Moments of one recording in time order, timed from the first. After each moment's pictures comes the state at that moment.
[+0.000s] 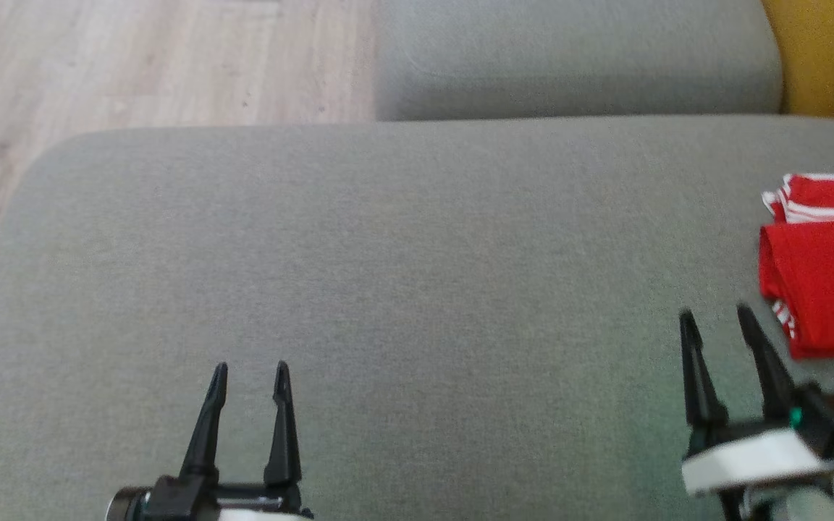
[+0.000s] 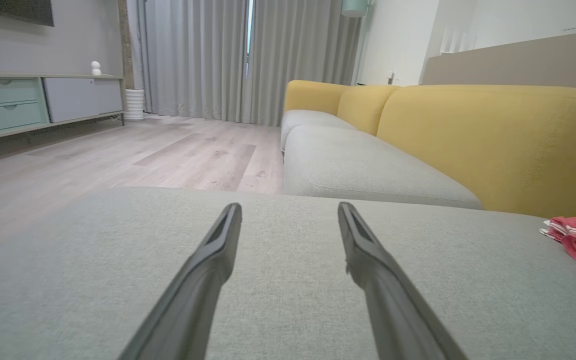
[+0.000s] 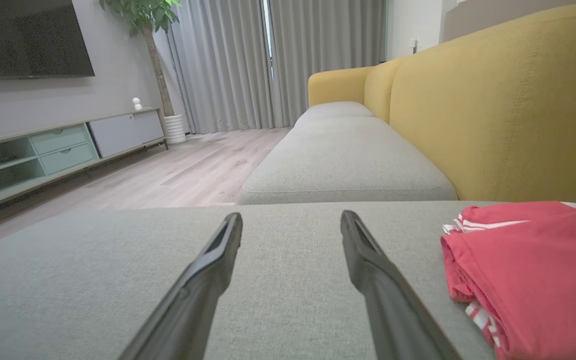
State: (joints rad) left arm 0.13 0.05 -0.26 0.05 -0.20 0.09 -0.26; right arm 0.05 -0.11 0.03 0.17 0.18 0.13 -0.25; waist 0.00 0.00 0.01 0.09
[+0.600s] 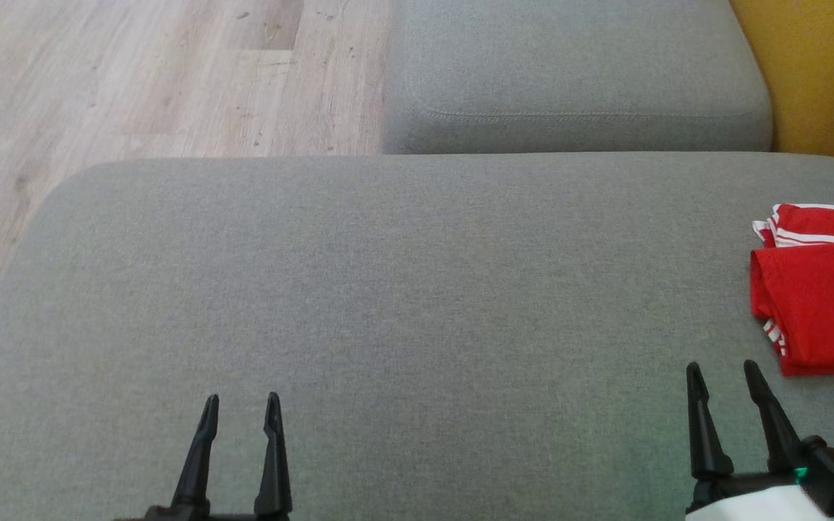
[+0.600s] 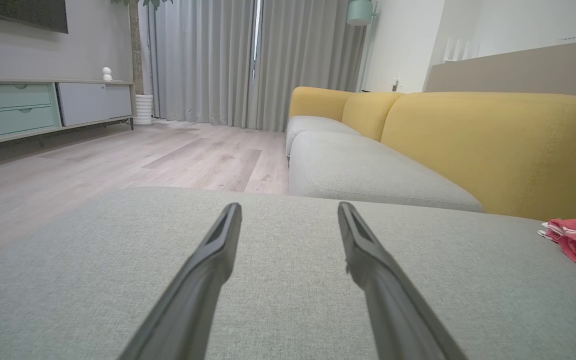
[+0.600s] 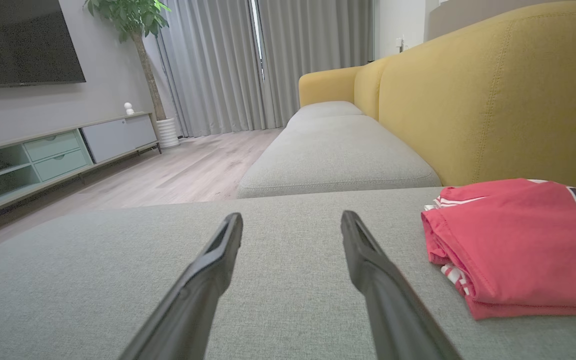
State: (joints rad) left arm 0.22 0.05 -0.23 0.03 -0.19 0.07 -0.26; right arm 0.20 -0.07 0.00 0.10 0.17 0.13 -0.25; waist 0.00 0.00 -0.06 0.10
